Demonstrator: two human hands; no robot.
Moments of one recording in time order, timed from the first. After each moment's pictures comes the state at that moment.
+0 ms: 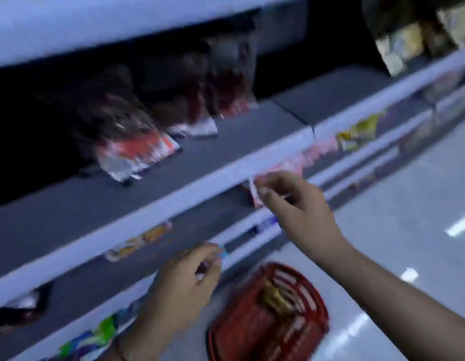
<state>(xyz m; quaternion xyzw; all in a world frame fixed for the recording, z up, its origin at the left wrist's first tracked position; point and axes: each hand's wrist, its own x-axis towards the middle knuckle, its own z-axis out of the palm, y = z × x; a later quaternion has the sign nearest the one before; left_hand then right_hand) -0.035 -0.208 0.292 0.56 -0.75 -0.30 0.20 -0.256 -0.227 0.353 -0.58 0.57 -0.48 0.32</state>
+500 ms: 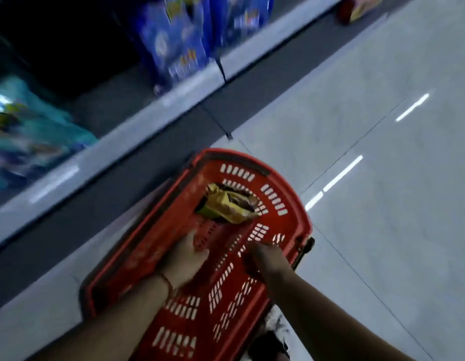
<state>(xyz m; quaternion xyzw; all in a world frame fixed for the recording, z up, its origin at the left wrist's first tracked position) -0.163 -0.162 -0.315 0.60 -0.56 -0.56 -0.10 -0.333 -0.095 -0.255 0.03 0.76 -0.26 0.60</state>
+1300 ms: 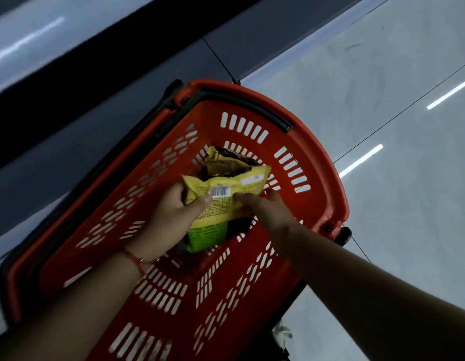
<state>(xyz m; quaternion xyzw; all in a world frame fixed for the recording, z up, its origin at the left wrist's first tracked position) -0.185 -0.169 -0.377 0.60 -0.50 -0.62 0.11 -0.368 -0.120 -0.364 -0.03 0.70 -0.28 0.66</state>
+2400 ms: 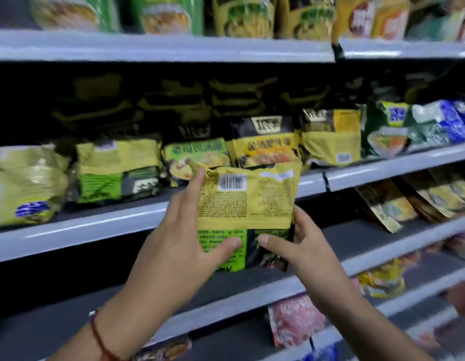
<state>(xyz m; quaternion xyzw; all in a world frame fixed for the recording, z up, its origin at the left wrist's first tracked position) -0.080 -0.181 0.575 0.56 -0.74 0.02 0.38 -0.278 -0.214 0.533 -0.60 0.38 -0.57 0.41</state>
